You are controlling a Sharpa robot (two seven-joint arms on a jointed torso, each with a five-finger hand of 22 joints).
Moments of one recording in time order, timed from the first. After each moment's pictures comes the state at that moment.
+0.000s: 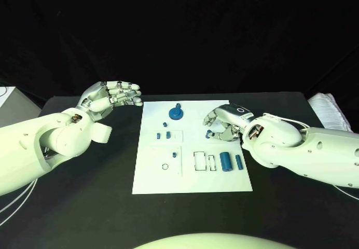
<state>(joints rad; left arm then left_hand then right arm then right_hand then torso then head) 1.23 -0.92 -0.02 1.46 -0.14 -0.10 0.43 1.36 -0.21 0.59 0.03 0.15 0.86 0.20 0.30 0.33 1.08 0.15 0.18 0.07 1.03 0.11 0.35 0.26 0.17 0.82 0.22 0.44 0.32 1.24 -0.93 -0.15 1.67 -1.63 -0.42 -0.21 1.46 -0.25 0.37 0.17 0.18 0.98 0.15 0.15 0.28 1.02 0.10 0.21 0.07 1.46 0.01 1.34 1.13 0.12 1.42 0.11 1.01 1.31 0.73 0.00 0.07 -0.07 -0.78</state>
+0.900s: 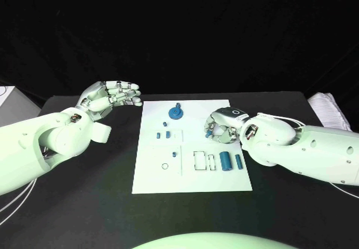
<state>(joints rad) 1.23 -0.92 -0.02 1.46 -0.14 -0.10 0.43 1.36 -0.21 0.59 0.03 0.15 0.86 0.20 0.30 0.33 1.08 0.15 0.19 0.07 1.04 0.11 0.35 0.27 0.17 0.83 0.22 0.44 0.32 1.24 -0.90 -0.15 1.64 -1.64 -0.32 -0.23 1.44 -0.23 0.50 0.19 0.15 1.08 0.12 0.18 0.31 1.16 0.07 0.22 0.07 1.47 -0.01 1.37 1.18 0.08 1.46 0.09 1.14 1.31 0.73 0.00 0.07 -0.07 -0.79</state>
